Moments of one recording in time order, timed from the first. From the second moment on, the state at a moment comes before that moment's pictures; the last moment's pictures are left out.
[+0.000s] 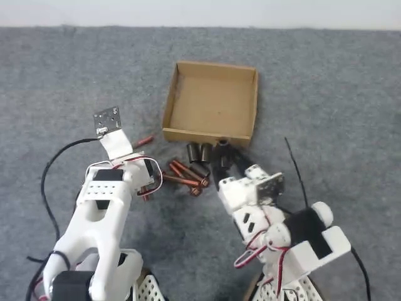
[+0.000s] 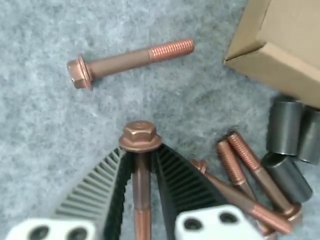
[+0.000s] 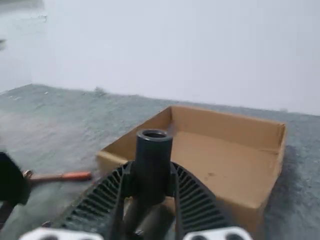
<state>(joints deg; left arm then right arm) -5.8 -26.1 66.2 38.1 23.9 -31.6 4.6 94.7 -87.5 -5.2</state>
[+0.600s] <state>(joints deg) 1.5 -42.5 70.1 22.7 23.6 -37.7 4.6 94.7 -85.3 -5.2</state>
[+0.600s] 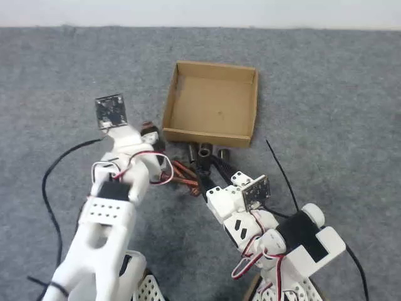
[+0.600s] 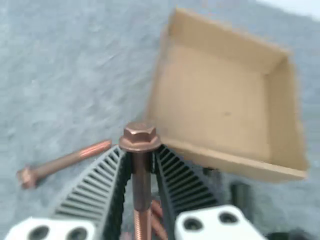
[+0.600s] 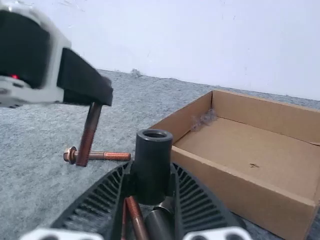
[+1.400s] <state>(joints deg) 10.6 -78.3 87.0 20.6 23.6 -43.0 4.6 94.7 -79.6 -5.2</state>
